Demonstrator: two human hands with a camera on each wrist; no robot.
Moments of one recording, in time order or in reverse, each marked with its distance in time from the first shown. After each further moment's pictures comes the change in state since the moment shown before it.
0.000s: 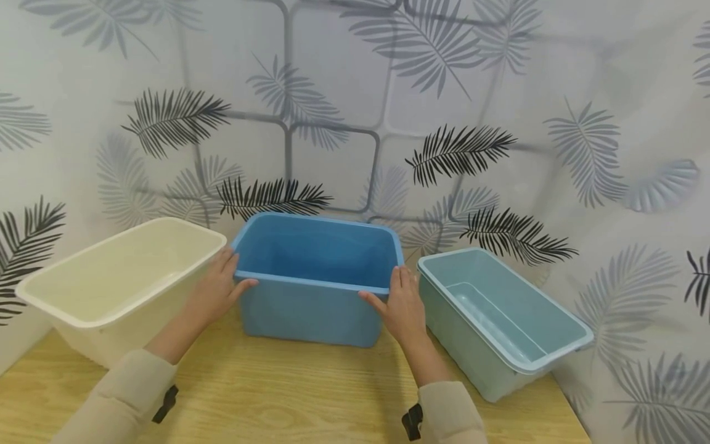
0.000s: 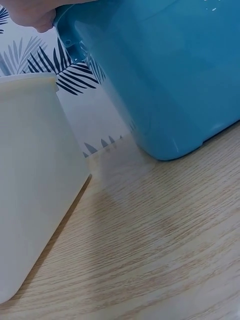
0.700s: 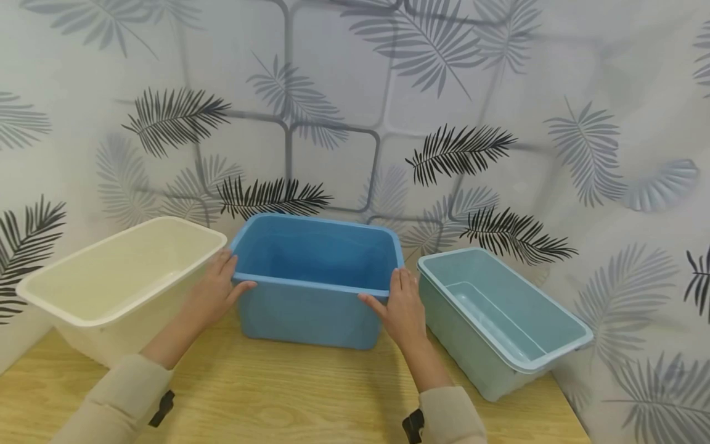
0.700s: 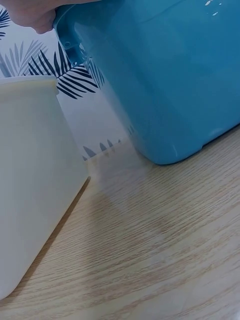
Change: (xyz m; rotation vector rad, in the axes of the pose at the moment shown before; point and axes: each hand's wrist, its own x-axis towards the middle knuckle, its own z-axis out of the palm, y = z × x) left_hand -0.007 0.000 -0.001 0.008 0.040 0.036; right_hand -0.006 -0.001 0.001 -0.002 0.039 -0.014
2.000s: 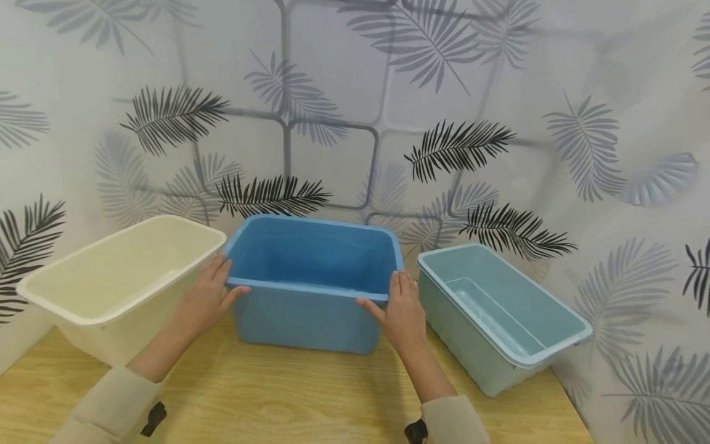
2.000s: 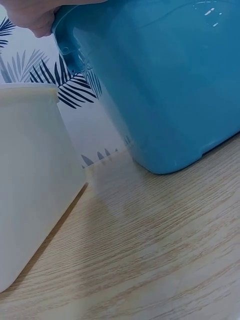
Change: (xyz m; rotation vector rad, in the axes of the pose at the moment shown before) left_hand -0.014 0.005 -0.008 0.050 0.037 0.014; right_hand -0.016 -0.006 -0.005 -0.014 0.035 -0.003
